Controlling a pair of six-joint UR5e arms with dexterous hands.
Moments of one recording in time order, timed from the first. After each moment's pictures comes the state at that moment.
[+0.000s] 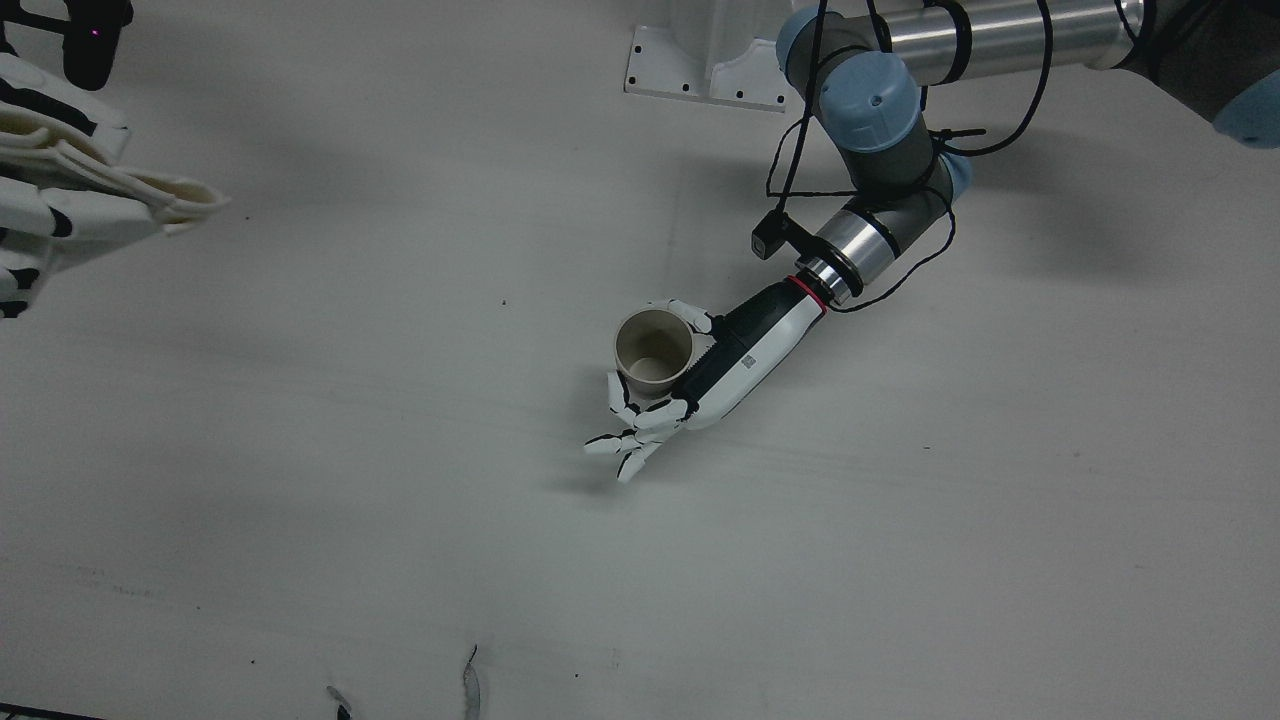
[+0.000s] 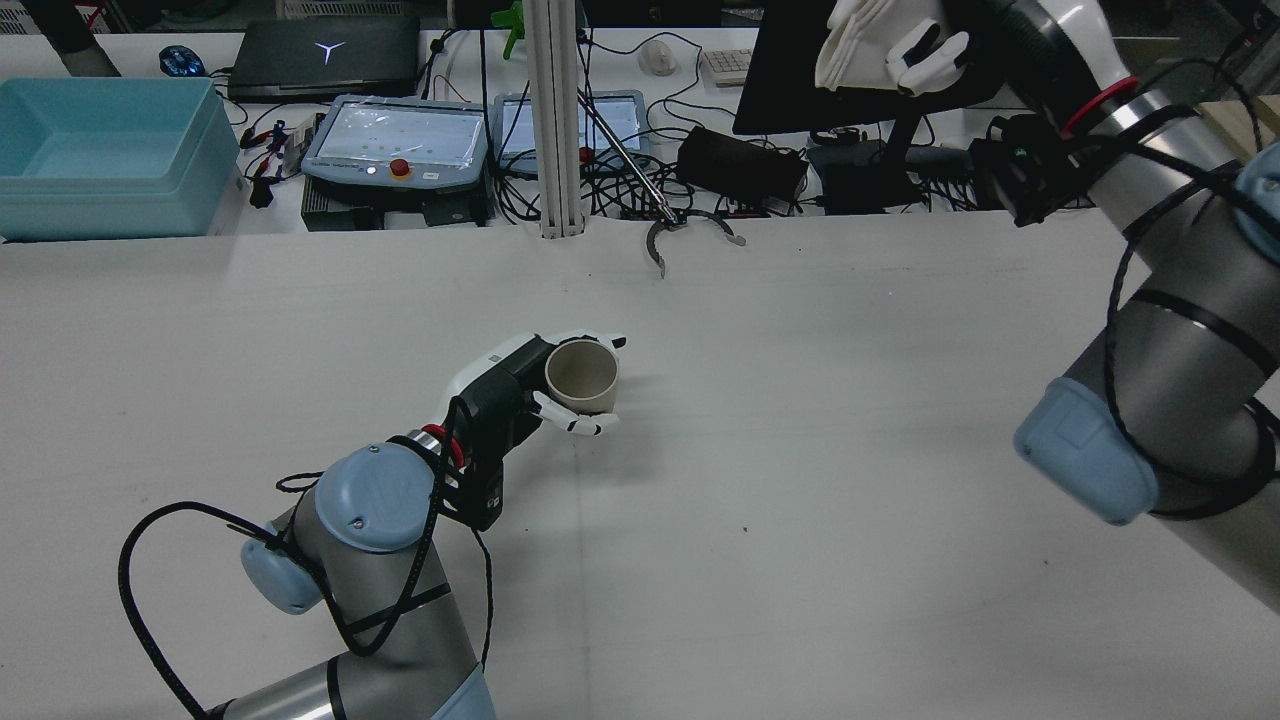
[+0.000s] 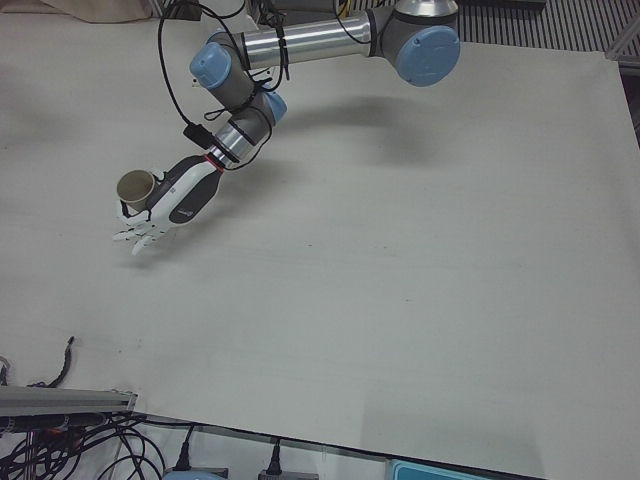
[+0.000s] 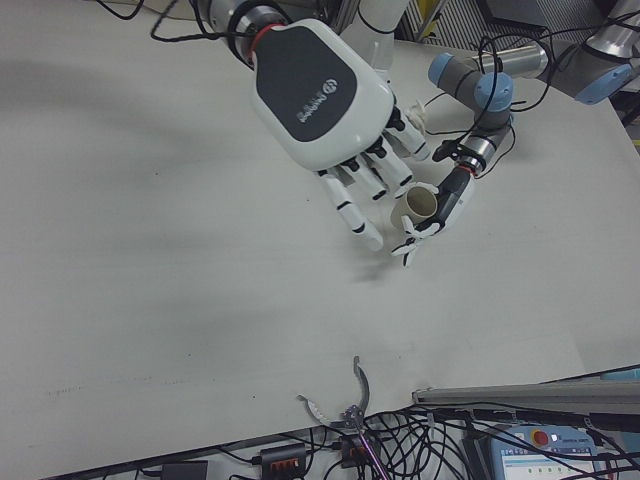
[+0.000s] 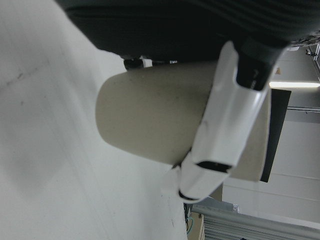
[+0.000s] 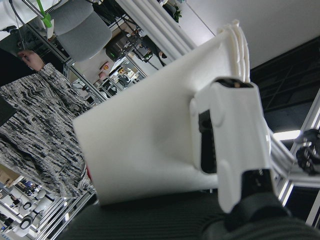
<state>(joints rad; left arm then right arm) -0.50 -2.37 -1.51 0.53 1.21 0.16 1.06 -1.05 2.09 -3.71 -1.23 -0.93</state>
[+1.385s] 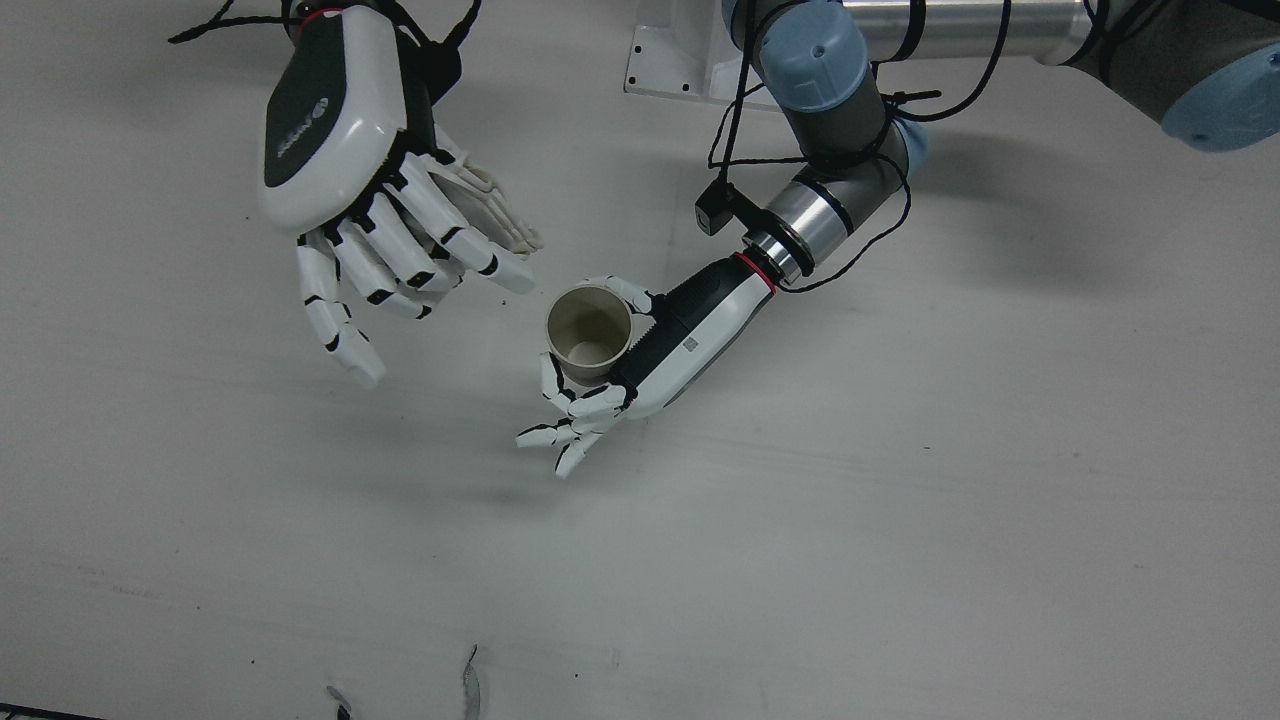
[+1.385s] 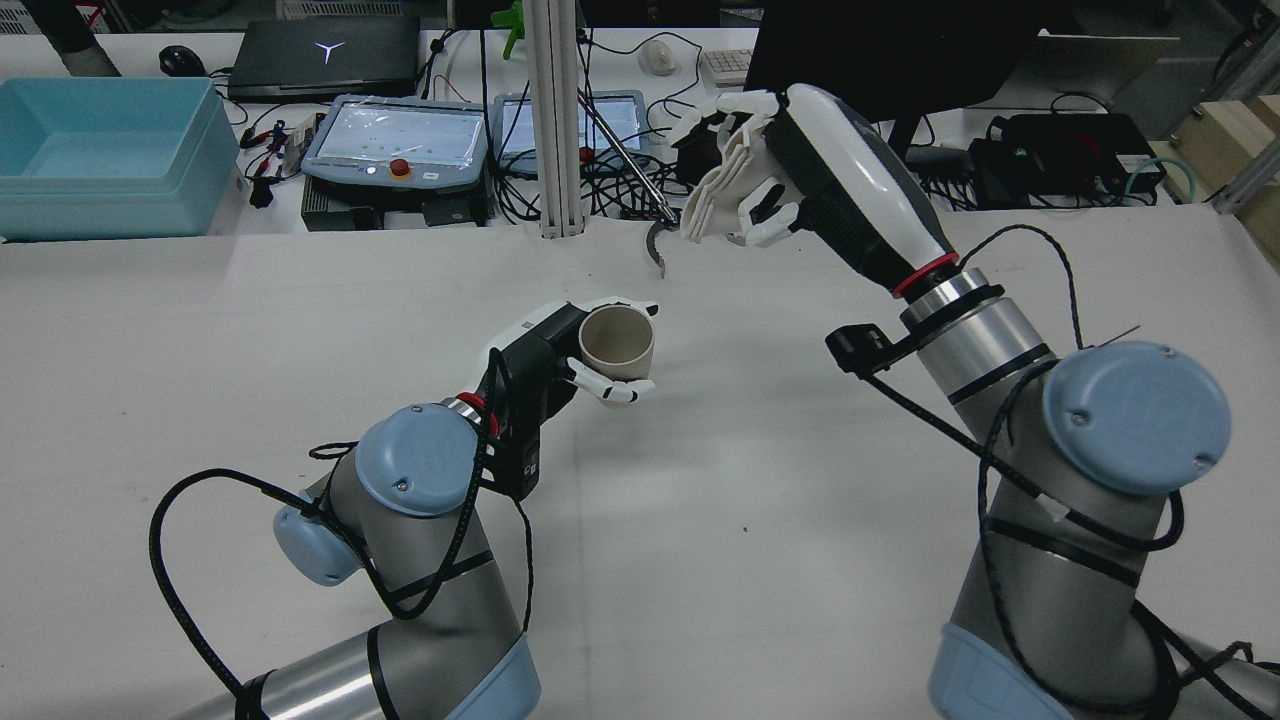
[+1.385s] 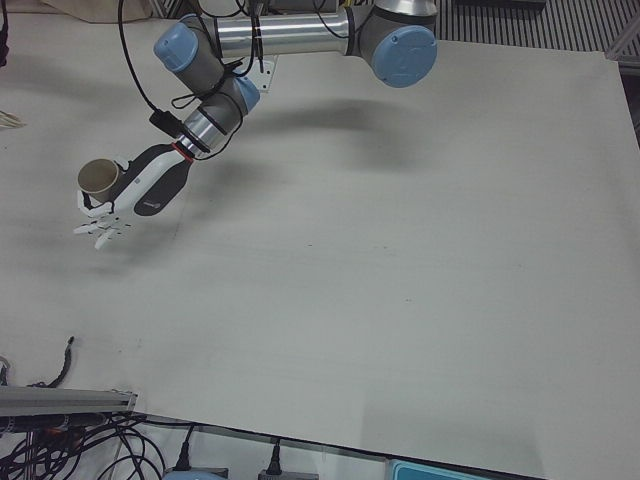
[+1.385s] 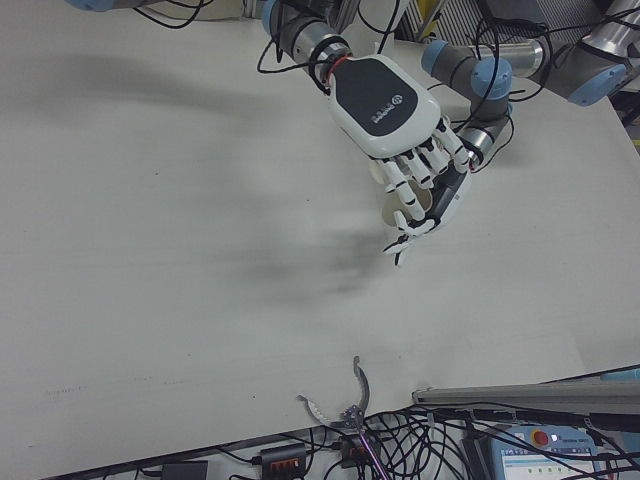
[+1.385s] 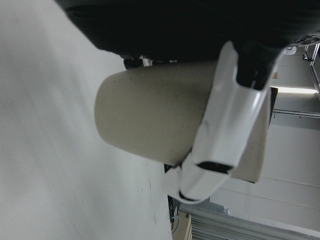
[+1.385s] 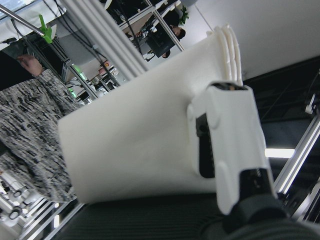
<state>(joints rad) -0.52 -2.47 -1.48 0.59 1.22 0.12 0.71 -1.05 2.15 -3.64 -0.91 -1.26</state>
